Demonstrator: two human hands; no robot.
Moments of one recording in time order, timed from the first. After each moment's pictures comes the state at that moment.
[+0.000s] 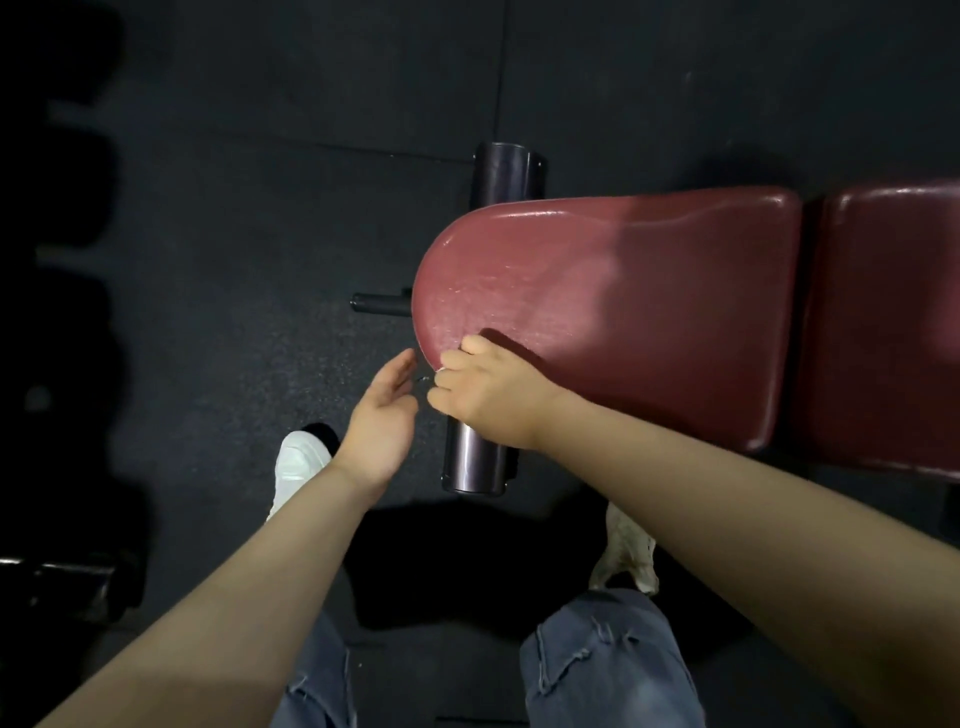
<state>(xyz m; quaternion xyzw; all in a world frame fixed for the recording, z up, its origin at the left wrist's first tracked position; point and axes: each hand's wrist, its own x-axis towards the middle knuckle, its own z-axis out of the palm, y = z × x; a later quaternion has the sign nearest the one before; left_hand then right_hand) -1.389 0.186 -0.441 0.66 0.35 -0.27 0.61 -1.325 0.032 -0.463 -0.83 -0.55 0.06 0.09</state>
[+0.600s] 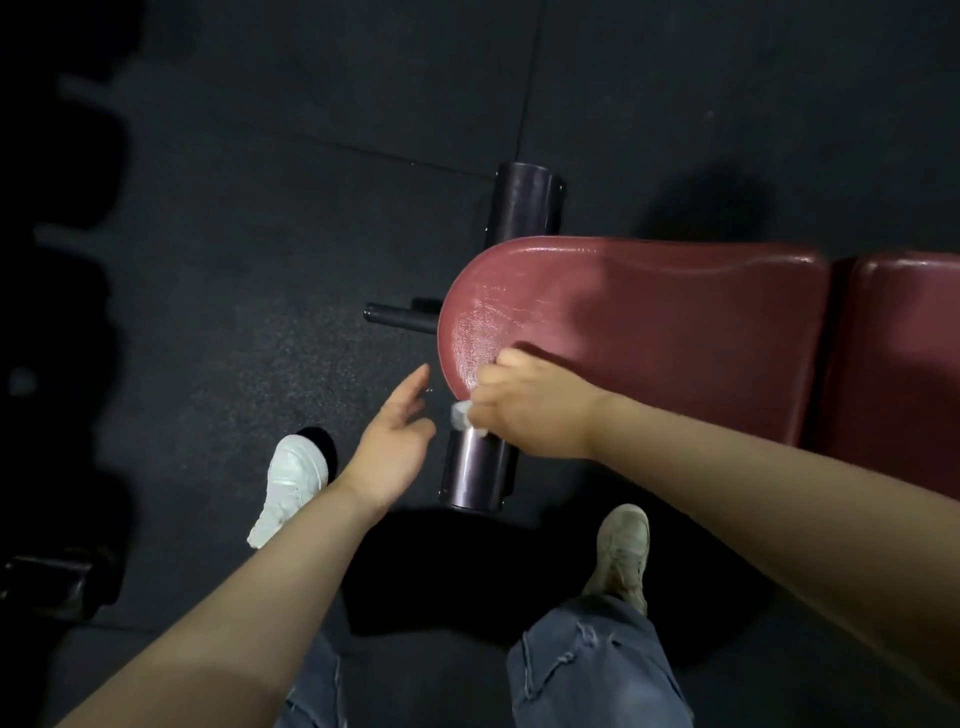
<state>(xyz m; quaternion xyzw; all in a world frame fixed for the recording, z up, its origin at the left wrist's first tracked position) -1.379 0.200 -0.443 0.66 0.34 -0.31 0.60 -1.288 0.026 -0.441 -0.77 -0.61 0.21 0.00</state>
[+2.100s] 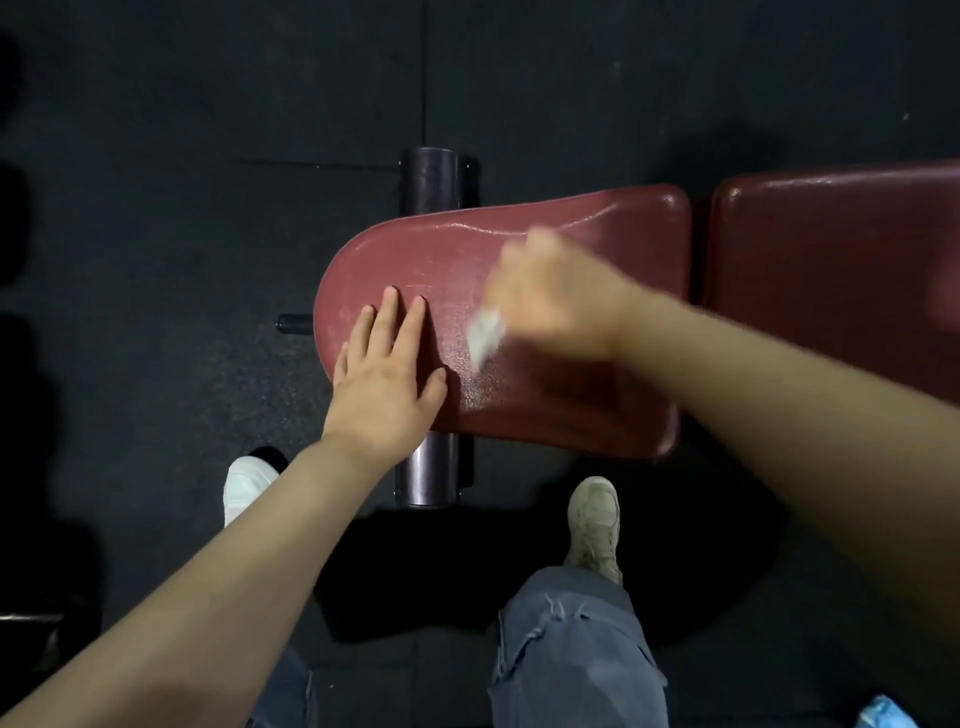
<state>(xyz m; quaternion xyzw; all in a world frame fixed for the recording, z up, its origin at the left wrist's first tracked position) -1.329 0.100 -0.429 0.93 0.04 -0.27 0.24 -1.222 -0.109 -0.429 -0.85 -0.52 0.05 0.00</state>
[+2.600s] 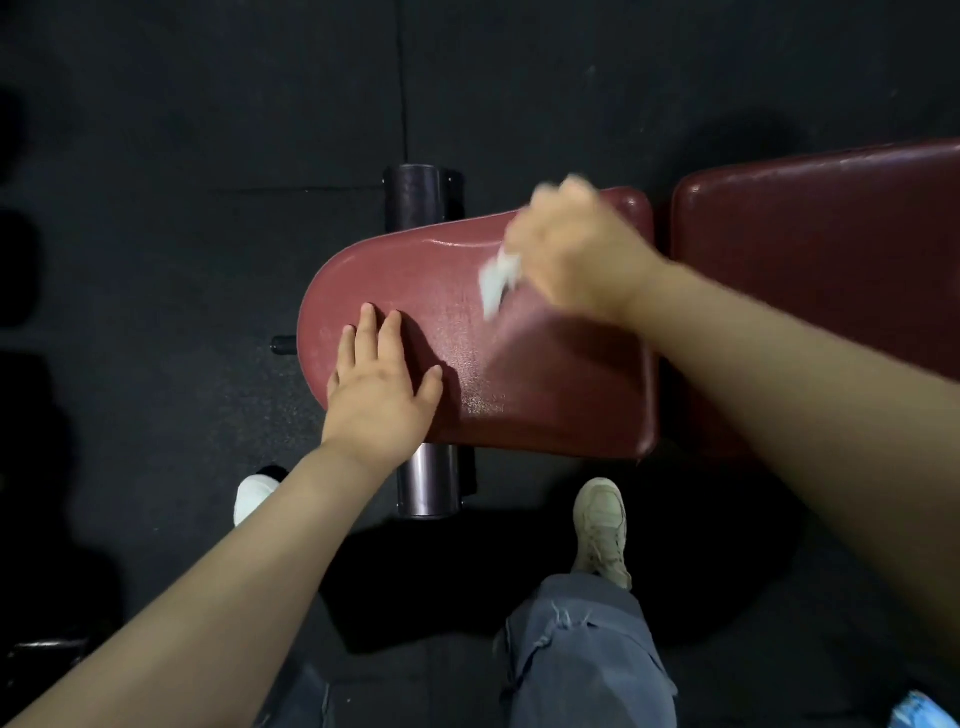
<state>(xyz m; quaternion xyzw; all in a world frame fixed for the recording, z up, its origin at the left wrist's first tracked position) -1.317 0.075 -0.418 0.93 0.10 -0.30 0.21 -1.195 -0.149 -0.418 -0.90 -0.43 -0.04 0.00</state>
